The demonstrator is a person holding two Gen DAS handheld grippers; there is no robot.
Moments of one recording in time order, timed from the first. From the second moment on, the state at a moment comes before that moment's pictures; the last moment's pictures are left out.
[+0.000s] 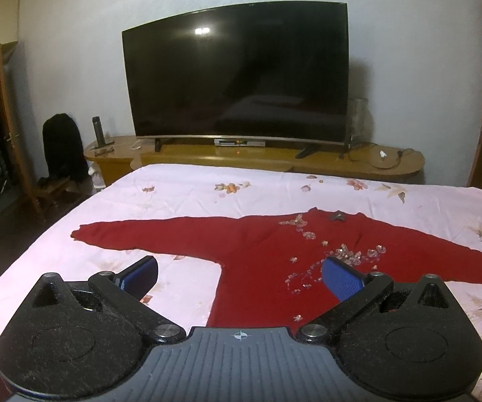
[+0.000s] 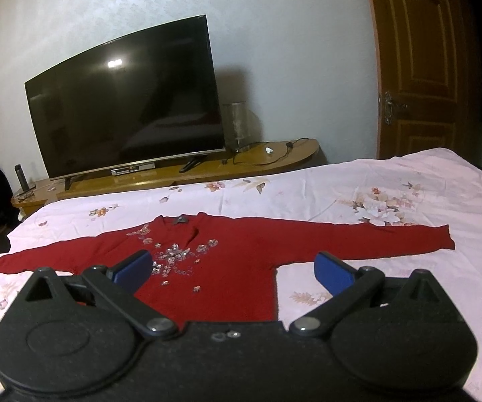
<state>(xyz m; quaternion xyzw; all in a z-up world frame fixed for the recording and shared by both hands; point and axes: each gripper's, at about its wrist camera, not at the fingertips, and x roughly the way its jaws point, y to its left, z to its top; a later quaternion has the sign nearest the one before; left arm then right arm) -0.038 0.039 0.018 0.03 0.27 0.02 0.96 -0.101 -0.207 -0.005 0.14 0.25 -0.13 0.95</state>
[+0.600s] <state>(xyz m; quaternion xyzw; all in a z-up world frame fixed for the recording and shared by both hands) -0.038 0.044 0.005 0.03 0.28 0.03 0.96 -0.092 -0.198 -0.002 0.14 0.25 -0.13 0.95</state>
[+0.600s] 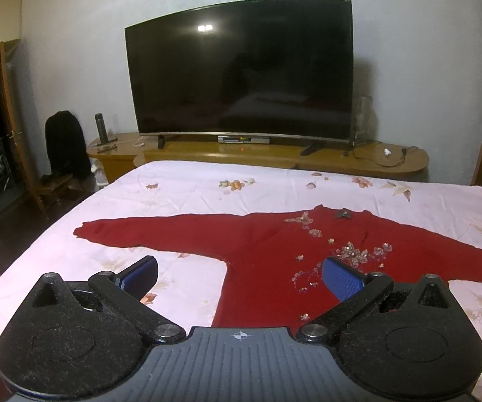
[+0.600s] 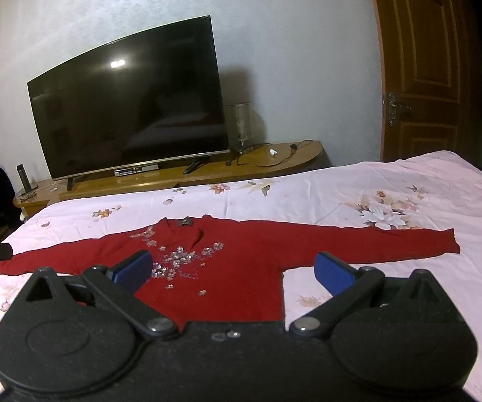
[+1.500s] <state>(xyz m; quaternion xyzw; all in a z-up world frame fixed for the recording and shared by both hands) -0.028 0.043 -0.001 0.02 0.29 0.01 0.96 -0.077 -0.183 -0.001 0.14 0.25 -0.12 0.95</state>
